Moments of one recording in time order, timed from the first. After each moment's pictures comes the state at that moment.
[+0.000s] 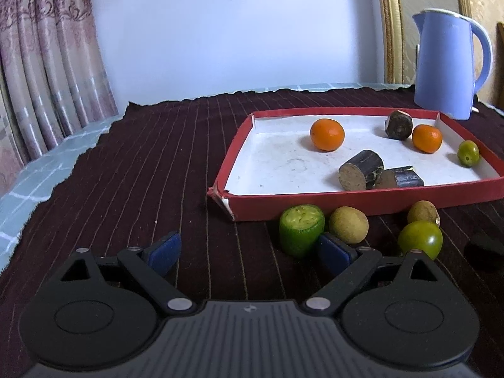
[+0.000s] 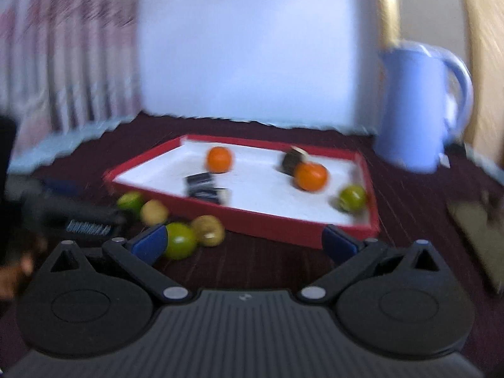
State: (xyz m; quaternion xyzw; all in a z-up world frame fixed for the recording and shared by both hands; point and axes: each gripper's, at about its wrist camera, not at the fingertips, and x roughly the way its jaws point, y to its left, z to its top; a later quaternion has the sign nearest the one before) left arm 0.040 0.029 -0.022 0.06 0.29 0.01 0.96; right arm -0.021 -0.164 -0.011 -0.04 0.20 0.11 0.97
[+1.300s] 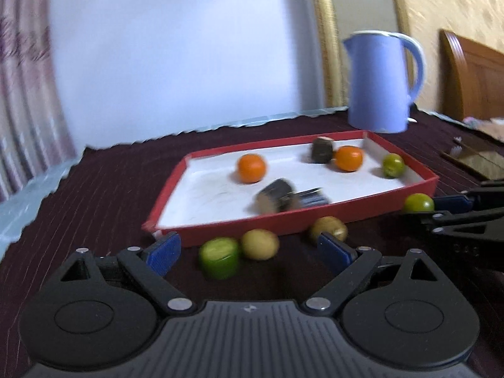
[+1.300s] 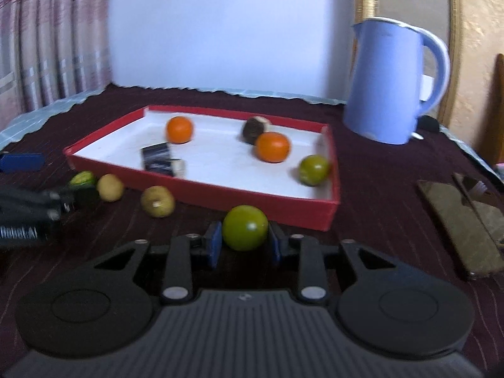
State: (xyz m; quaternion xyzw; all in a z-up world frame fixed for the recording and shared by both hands) left arm 0.005 -0.022 -0.007 0.10 0.22 -0.08 0.97; right arm -0.009 -0.193 -0.017 -0.02 0.26 0.05 0.96
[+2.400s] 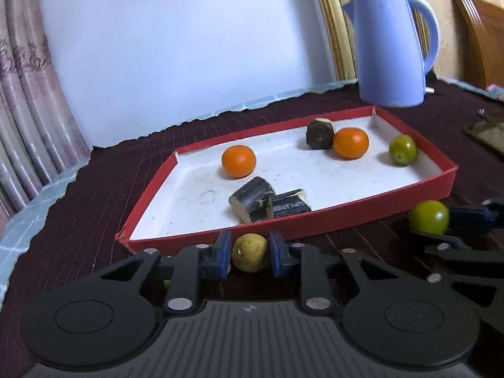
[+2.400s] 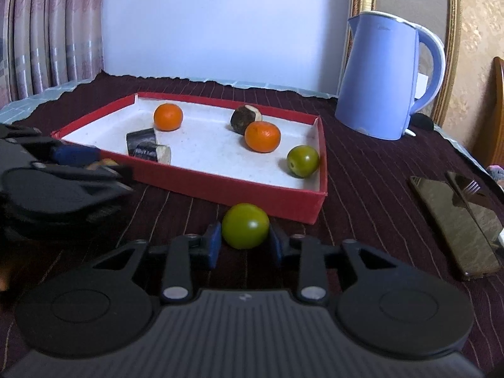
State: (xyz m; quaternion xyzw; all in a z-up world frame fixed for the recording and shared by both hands) left arm 0.031 -0.067 -0.013 0.14 0.26 -0.03 0.96; right arm -0.005 -0.192 -0.026 -0.03 0.27 0.04 0.96
